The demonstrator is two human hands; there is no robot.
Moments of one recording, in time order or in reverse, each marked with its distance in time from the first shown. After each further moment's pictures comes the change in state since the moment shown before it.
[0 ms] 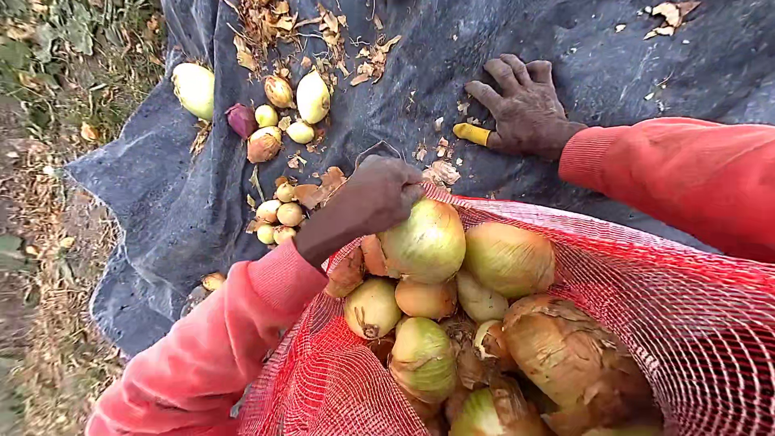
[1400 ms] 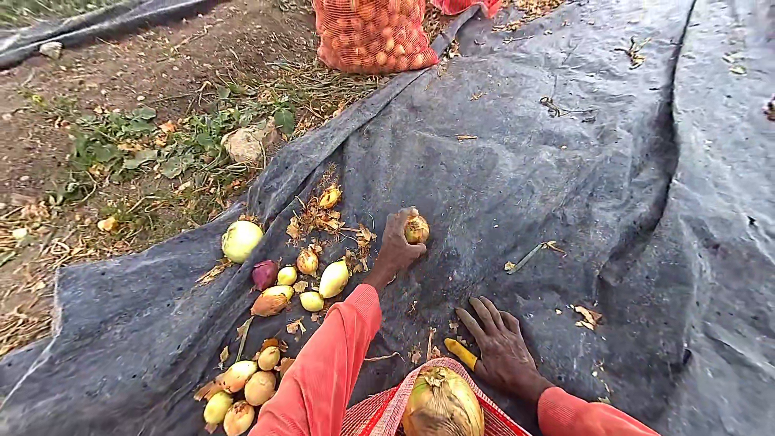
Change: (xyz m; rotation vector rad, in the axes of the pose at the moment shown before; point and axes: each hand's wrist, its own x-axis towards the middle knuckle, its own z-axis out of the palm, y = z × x) left_hand 0.217 -0.115 -0.068 -0.451 0.833 -0.070; right_hand -0.003 -0.002 0.008 -0.208 0.149 0.016
